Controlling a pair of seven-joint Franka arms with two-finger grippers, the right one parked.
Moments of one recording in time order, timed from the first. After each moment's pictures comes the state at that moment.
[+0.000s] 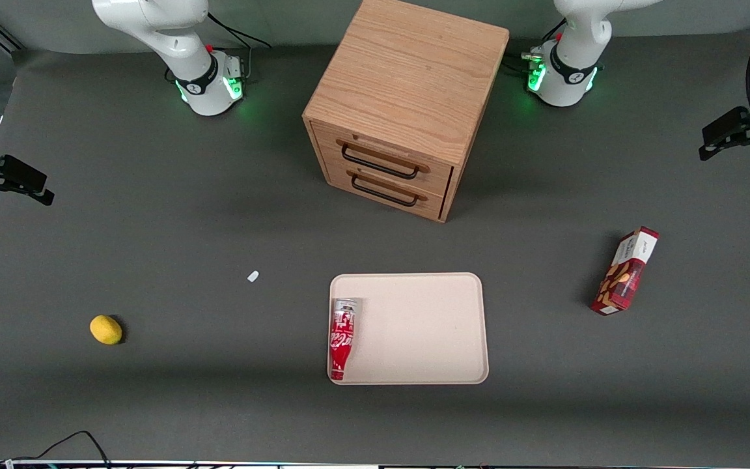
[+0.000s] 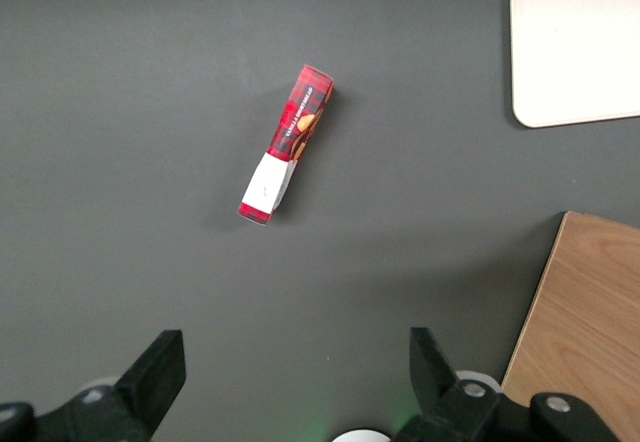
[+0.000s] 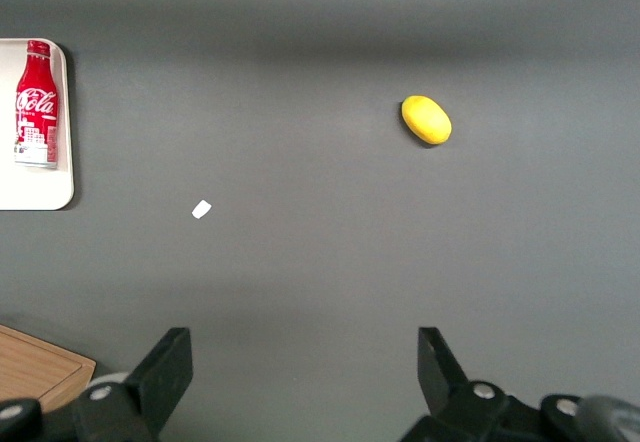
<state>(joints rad) 0.15 -0.09 -0.11 -1.66 0.00 1.52 0.14</state>
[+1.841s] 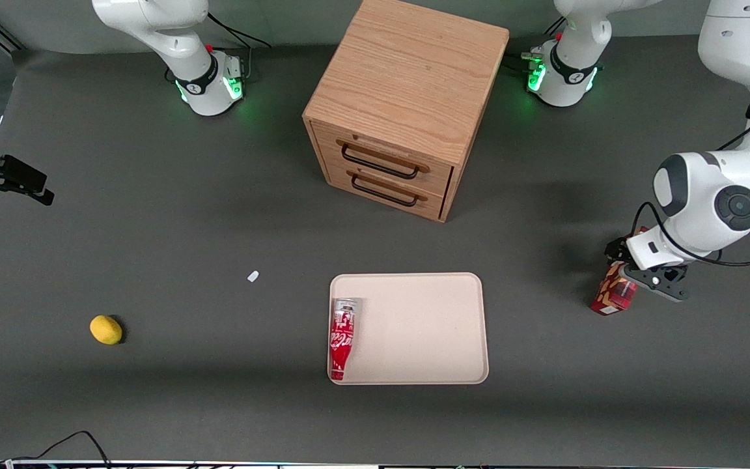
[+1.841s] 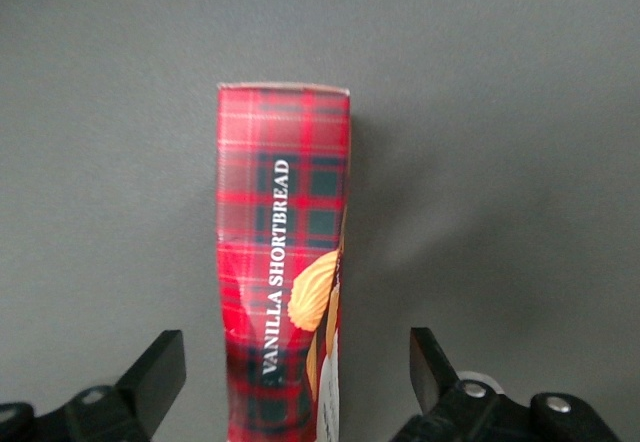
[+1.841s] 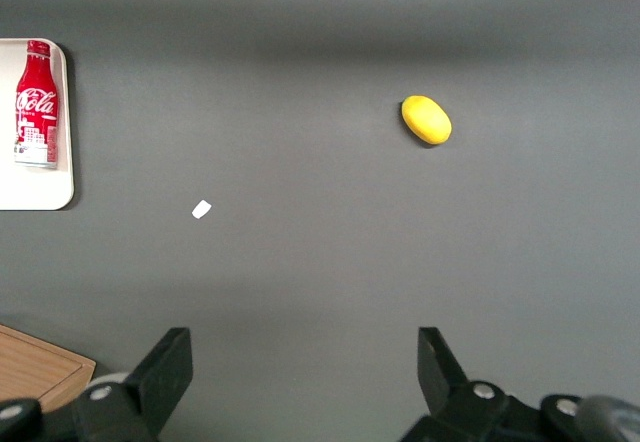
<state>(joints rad) 0.15 0.37 -0.07 -2.11 0.08 2.50 0.52</state>
